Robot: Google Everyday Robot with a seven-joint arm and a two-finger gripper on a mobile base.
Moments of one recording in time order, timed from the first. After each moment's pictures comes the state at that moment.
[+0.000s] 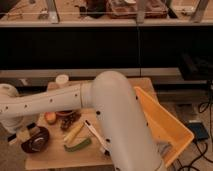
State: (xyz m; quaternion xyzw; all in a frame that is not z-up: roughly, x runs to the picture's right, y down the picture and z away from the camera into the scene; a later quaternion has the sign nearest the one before) arm -0.398 0.197 0.683 -0.29 -0.18 -0.27 0.90
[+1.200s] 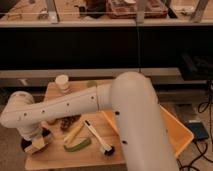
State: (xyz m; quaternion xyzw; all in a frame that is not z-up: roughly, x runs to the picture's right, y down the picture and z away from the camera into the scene) arm -0.325 0.222 0.691 -0.32 -0.15 -0.25 0.90
